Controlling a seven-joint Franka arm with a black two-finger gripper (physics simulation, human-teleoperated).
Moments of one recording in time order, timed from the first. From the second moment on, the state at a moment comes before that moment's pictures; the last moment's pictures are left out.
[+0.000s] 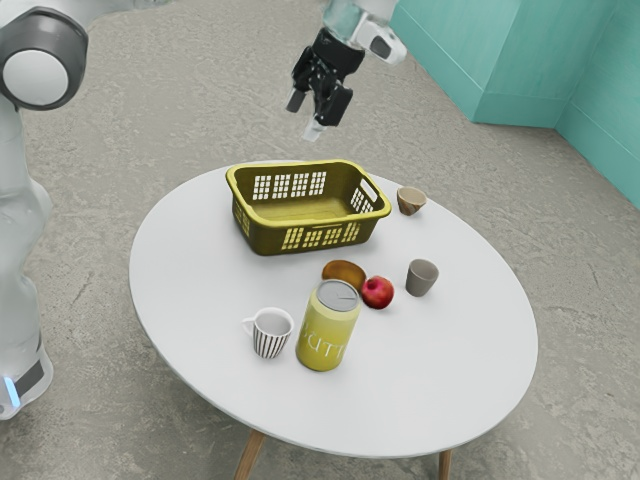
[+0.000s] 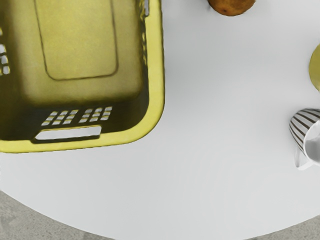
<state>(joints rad) -0.32 -0.01 0.36 -1.34 -0.01 1.07 -0.05</state>
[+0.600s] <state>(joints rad) -0.01 0.09 0.34 -1.12 0.08 1.39 -0.03</state>
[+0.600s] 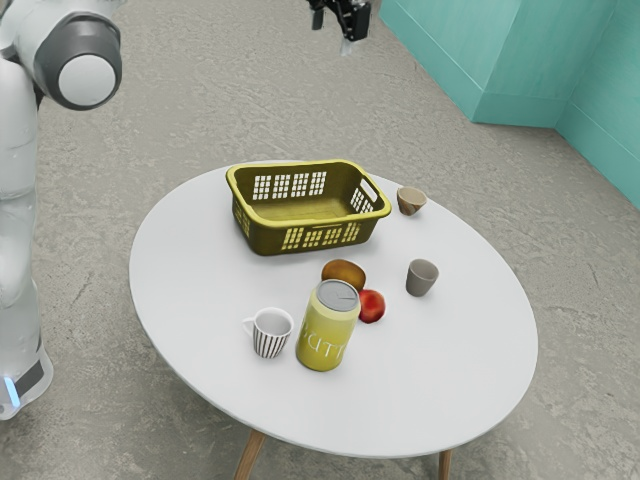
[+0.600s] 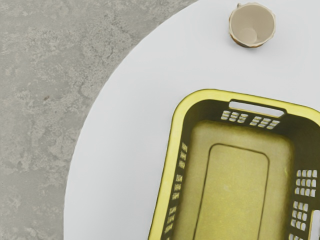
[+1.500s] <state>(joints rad) -0.04 0.16 0.08 -1.59 -0.03 1.59 0.11</state>
